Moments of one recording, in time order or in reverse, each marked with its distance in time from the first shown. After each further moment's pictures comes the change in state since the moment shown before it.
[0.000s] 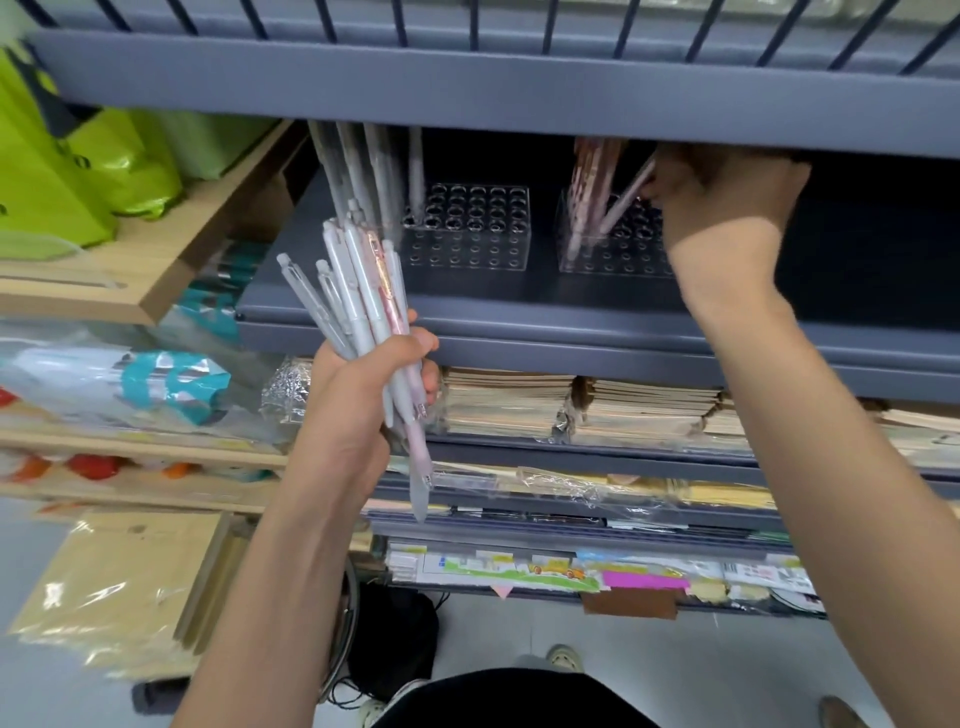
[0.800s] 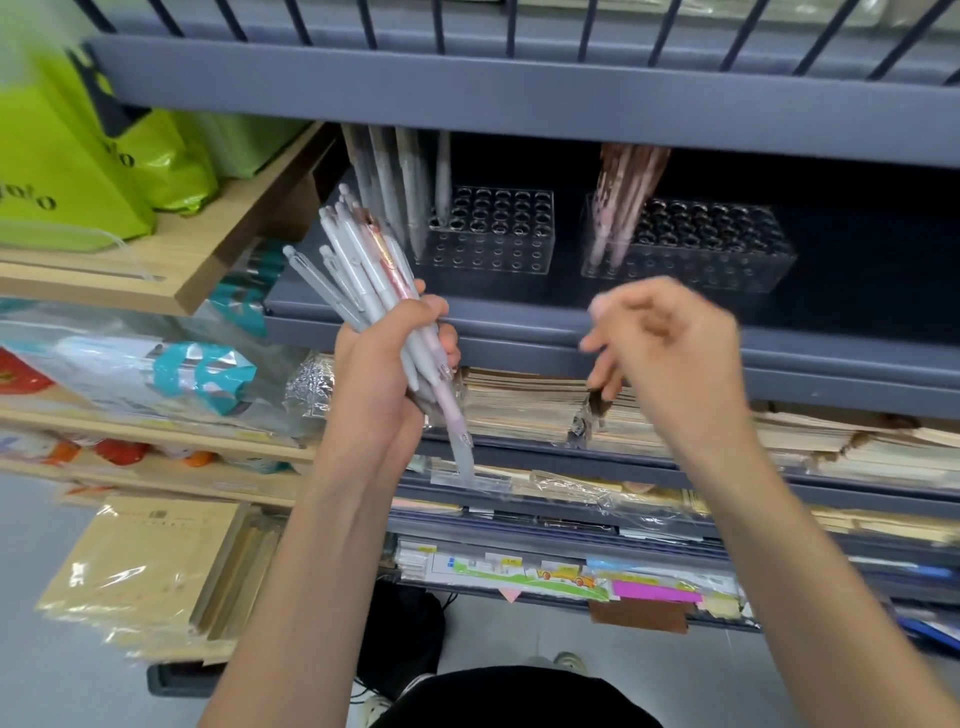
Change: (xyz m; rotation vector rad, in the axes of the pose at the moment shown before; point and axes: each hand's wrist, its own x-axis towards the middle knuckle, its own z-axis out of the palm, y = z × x) left_hand 0.014 0.004 0.012 -0.194 0.077 0.016; right_hand -0.099 -0.030 -0.021 0.602 -0.460 0.340
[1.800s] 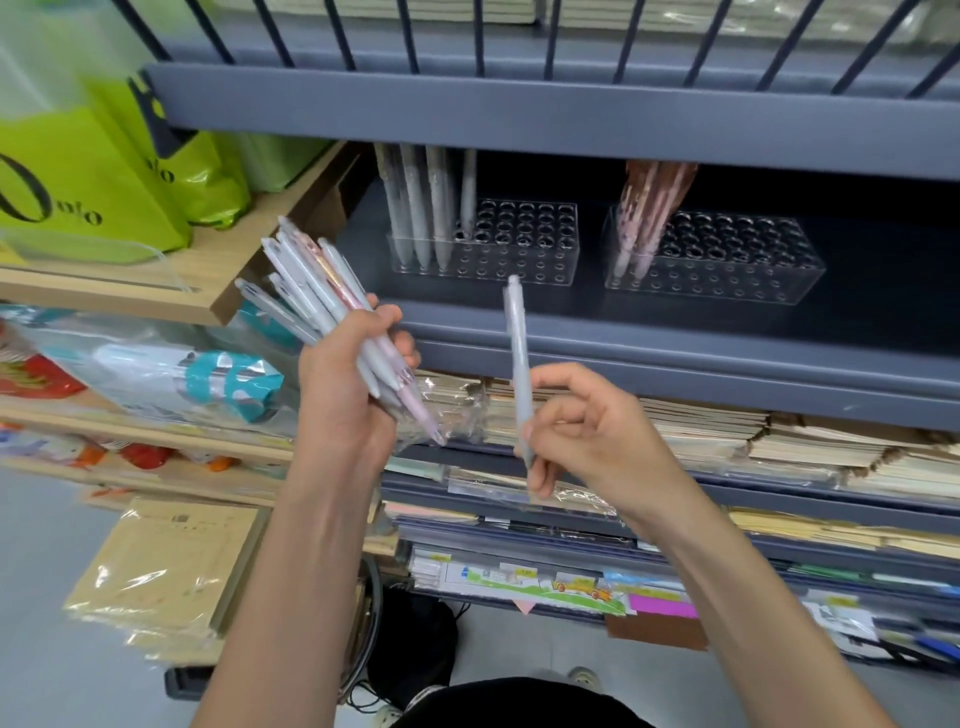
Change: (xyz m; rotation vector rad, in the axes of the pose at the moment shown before) left_hand 0.004 0.024 -0.027 -0.118 0.099 0.046; right_hand -0.034 0.018 0.042 0.352 -0.487 0.248
